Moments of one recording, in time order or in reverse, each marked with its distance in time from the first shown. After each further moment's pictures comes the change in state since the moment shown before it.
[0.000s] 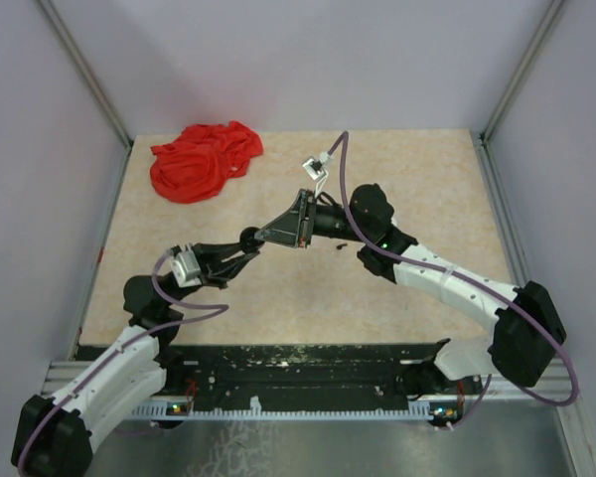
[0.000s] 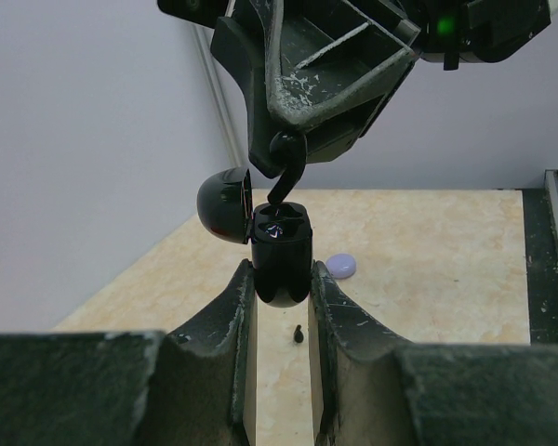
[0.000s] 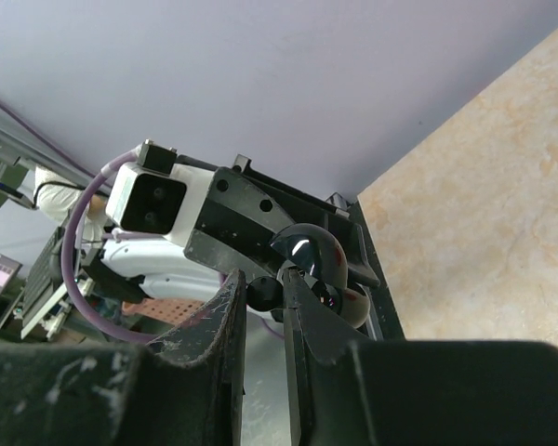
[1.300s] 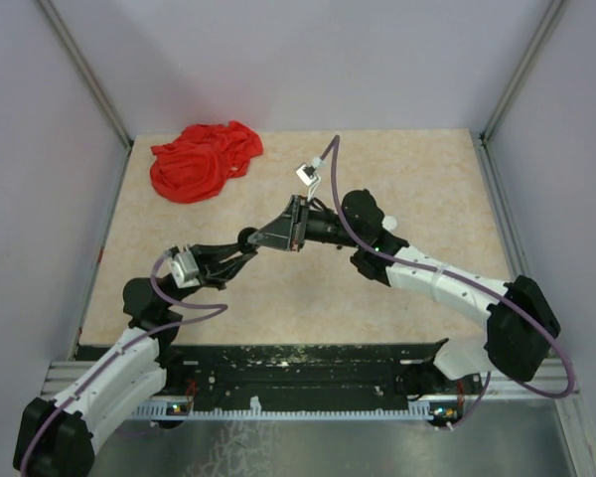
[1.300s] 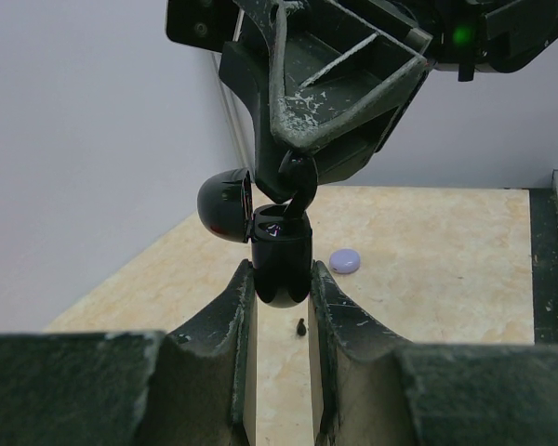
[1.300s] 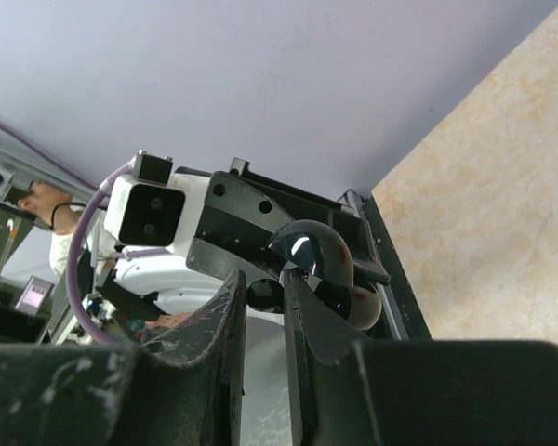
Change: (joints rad) left arm 0.014 -0.016 -0.023 0.014 -0.002 -0.016; right arm 0.038 0.042 -0.007 0.029 0.047 0.084
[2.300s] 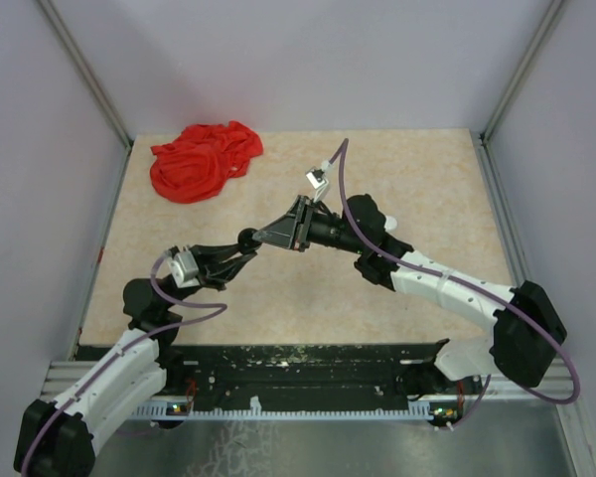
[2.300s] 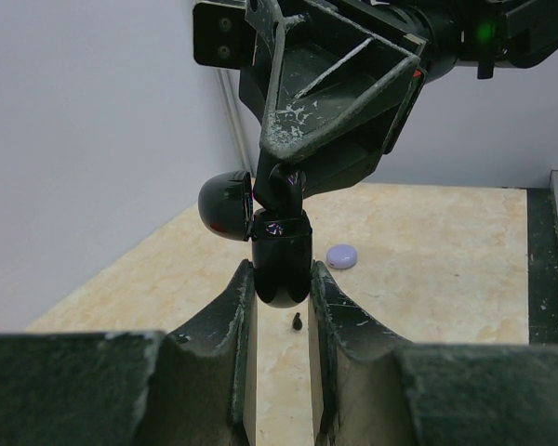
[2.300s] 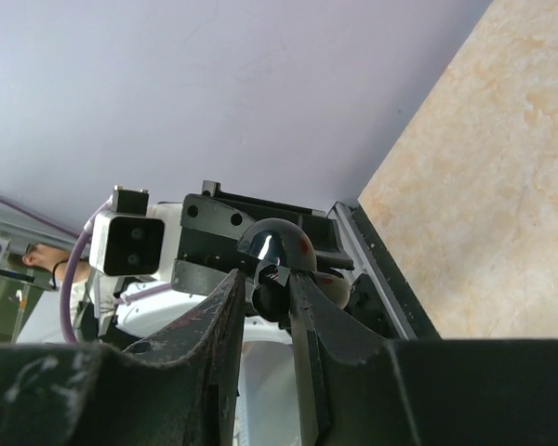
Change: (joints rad) left arm 0.006 -0.011 -0.013 -0.011 -0.004 -0.014; right arm 0.005 -0.049 -0.050 -0.068 0.148 0.083
